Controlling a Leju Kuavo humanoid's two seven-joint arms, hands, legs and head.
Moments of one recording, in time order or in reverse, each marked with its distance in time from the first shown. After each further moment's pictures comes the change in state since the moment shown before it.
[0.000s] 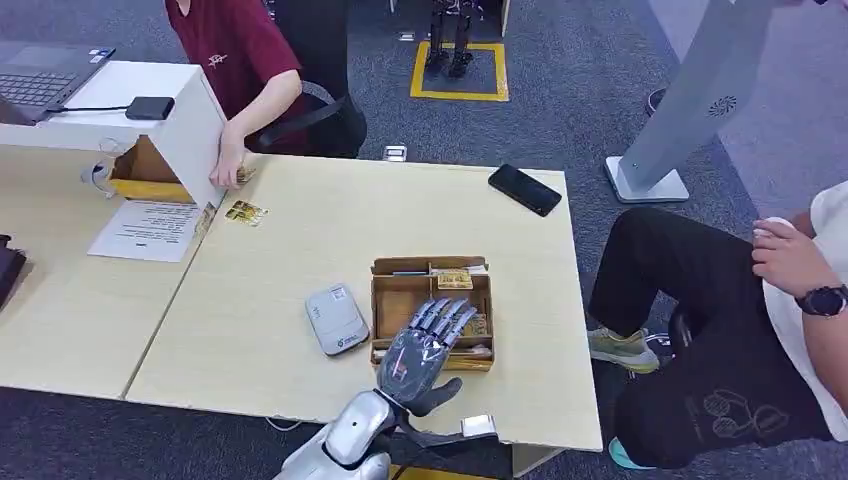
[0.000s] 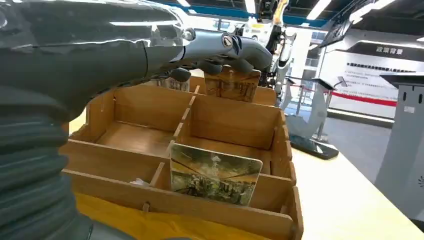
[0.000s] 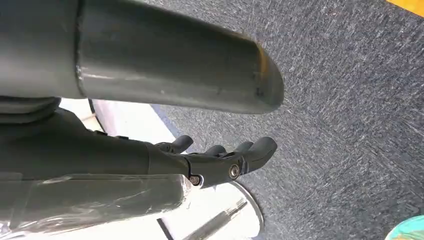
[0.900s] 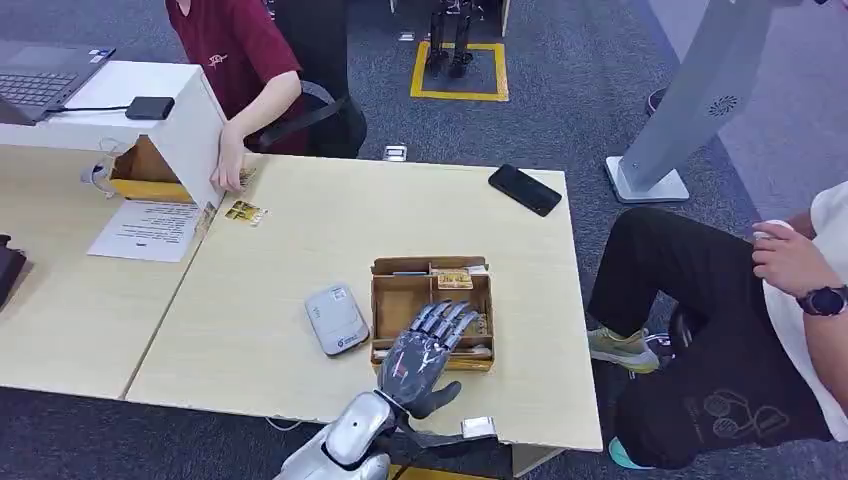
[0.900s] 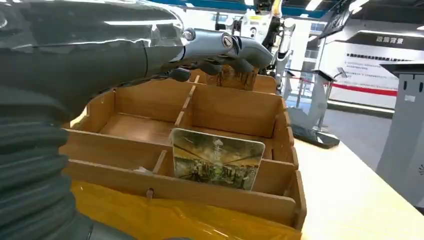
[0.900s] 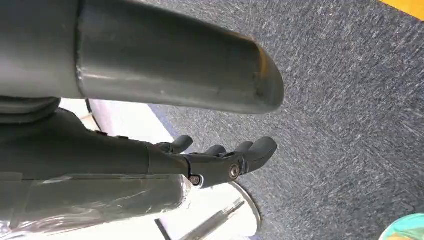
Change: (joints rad) left arm 0.000 0.000 0.001 0.011 0.000 -0.031 -0.002; right arm 0.000 0.000 0.000 0.000 0.000 -0.001 -0.012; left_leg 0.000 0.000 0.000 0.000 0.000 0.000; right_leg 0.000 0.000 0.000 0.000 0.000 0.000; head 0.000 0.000
